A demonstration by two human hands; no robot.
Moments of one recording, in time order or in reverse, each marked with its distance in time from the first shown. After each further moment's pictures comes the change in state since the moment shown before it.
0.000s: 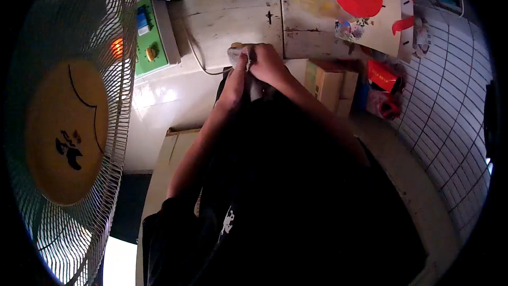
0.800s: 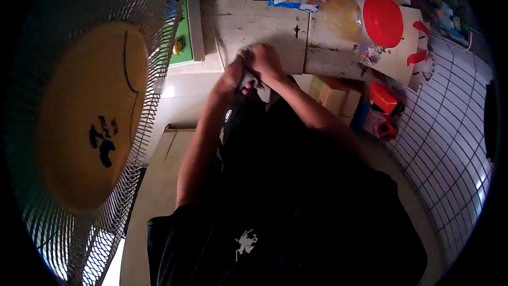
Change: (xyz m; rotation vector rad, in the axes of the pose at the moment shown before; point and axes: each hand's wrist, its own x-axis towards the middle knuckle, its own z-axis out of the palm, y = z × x) left_hand -0.001 0.057 -0.055 0.224 0.126 -0.237; right_hand 0.051 0.003 0.065 -0.189 -0.077 0.137
